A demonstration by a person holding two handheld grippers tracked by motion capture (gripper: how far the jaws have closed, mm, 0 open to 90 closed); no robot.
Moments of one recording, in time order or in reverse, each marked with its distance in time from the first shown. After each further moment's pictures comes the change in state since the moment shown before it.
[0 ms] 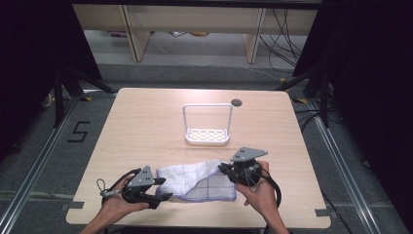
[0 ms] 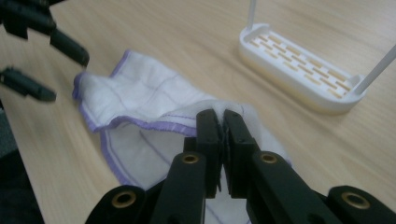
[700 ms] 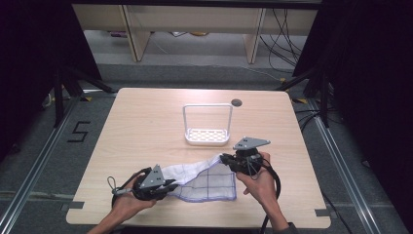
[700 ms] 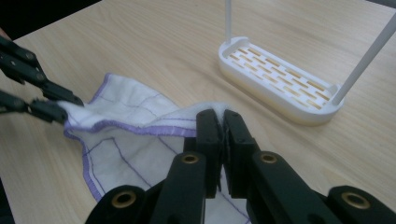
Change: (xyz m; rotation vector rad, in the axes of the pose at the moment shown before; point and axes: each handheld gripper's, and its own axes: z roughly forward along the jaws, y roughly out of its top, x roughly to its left) left arm 0.006 0.010 0.012 -0.034 0.045 0.061; right arm -0.018 0.009 0.002 -0.016 -0.015 0.058
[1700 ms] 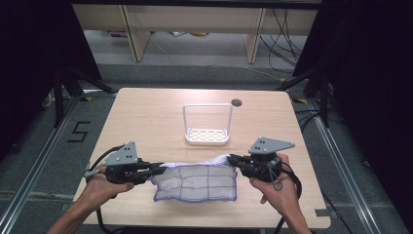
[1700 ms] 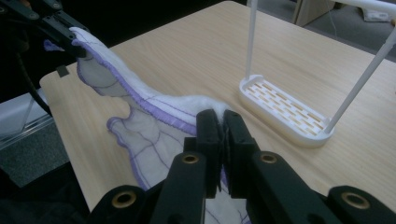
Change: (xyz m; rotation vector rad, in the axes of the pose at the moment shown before) left arm 0.013 0.062 -0.083 -0.158 -0.126 -0.045; right arm 0.024 0.017 -0.073 -0.095 0.070 -0.061
